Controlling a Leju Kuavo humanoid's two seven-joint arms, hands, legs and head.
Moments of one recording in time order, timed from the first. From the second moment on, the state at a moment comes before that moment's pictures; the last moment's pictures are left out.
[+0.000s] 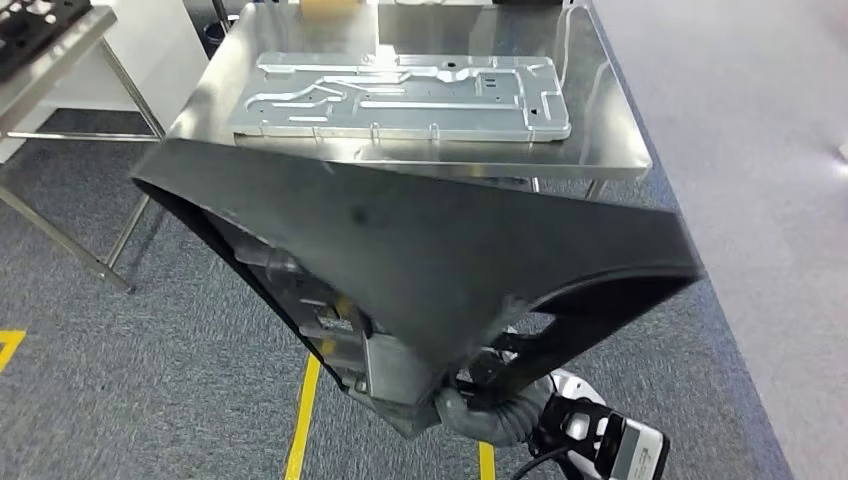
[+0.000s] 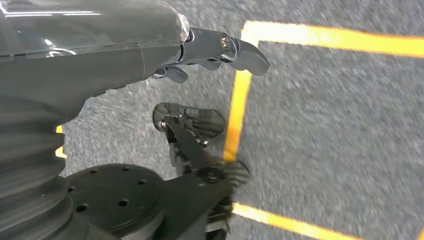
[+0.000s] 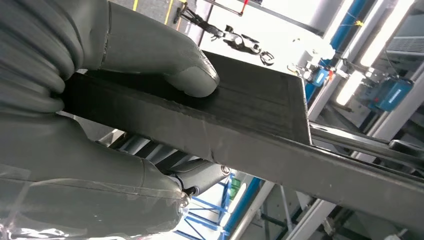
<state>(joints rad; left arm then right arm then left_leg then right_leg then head) -0.07 -0.04 1.03 -0.22 -0.70 -0.08 -0.28 -0.23 -0.04 0.55 -1.74 0.05 0.36 -0.65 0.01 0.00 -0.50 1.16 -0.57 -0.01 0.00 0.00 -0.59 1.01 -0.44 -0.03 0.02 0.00</state>
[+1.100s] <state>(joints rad) -0.06 -0.04 1.04 -0.22 -0.72 -0.08 -0.29 -0.21 -0.03 0.54 -1.72 0.08 0.36 -0.67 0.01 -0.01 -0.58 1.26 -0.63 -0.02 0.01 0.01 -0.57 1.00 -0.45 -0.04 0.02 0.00</state>
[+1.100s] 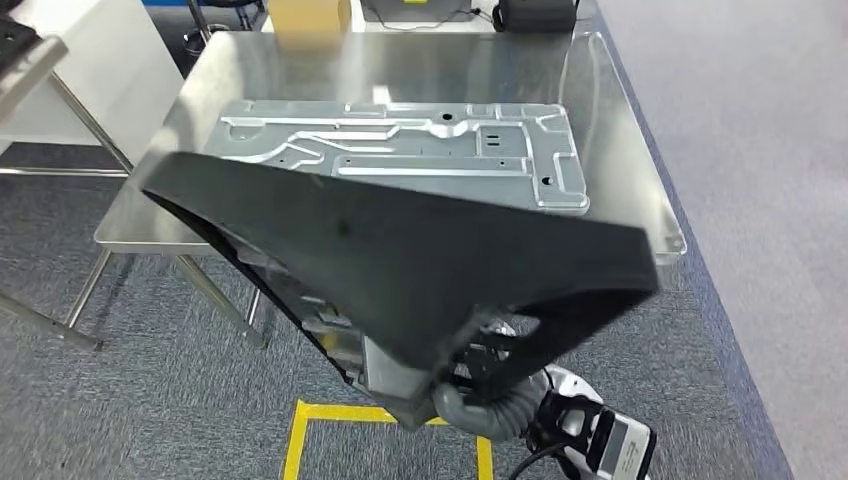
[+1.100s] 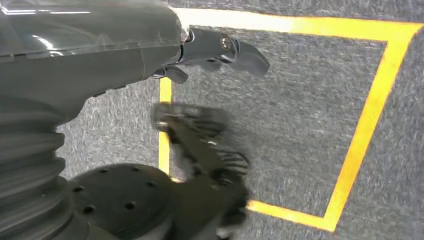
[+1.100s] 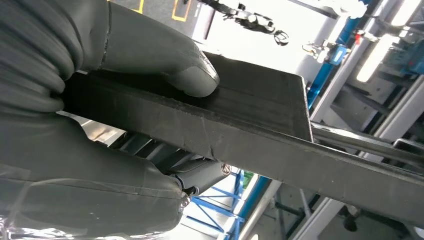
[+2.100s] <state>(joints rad) -0.07 -0.05 1.05 -0.22 -0.73 -0.07 -0.31 -0.24 -0.03 0.46 -1.73 0.31 0.20 -0.65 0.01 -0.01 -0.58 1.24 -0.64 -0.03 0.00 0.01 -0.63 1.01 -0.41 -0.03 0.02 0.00</state>
